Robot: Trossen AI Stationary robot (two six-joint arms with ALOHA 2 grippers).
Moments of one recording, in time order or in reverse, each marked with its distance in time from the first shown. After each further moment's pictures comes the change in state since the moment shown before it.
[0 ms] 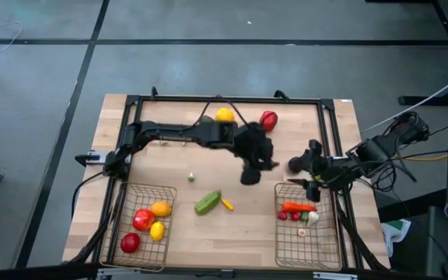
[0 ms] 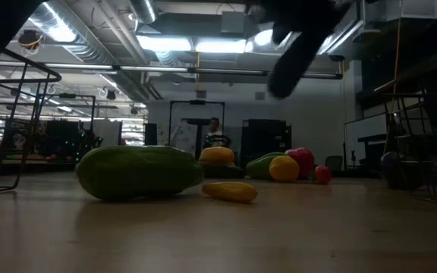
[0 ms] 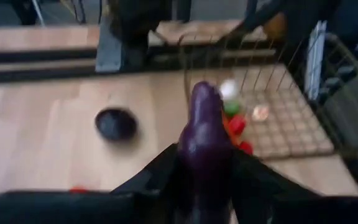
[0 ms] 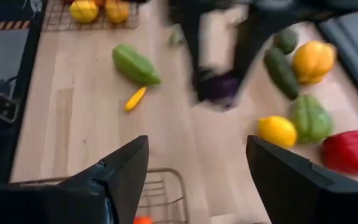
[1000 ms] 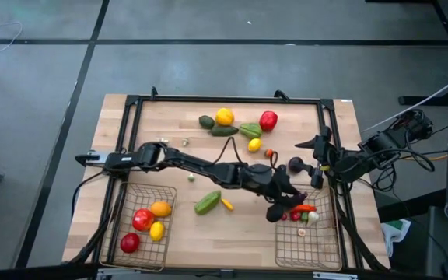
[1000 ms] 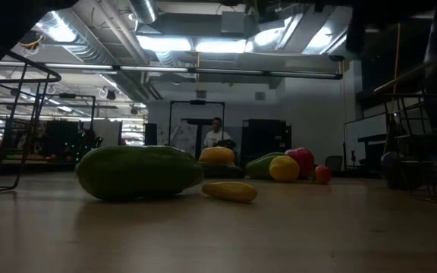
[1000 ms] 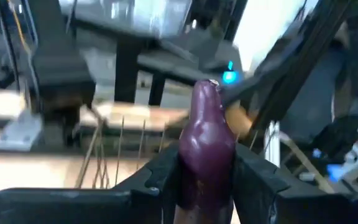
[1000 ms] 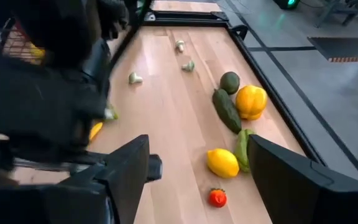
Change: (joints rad) left arm -0.178 0.247 -0.032 0.744 -0.117 -0.275; right arm 0.000 -0.089 0.000 0.011 0.202 -0.113
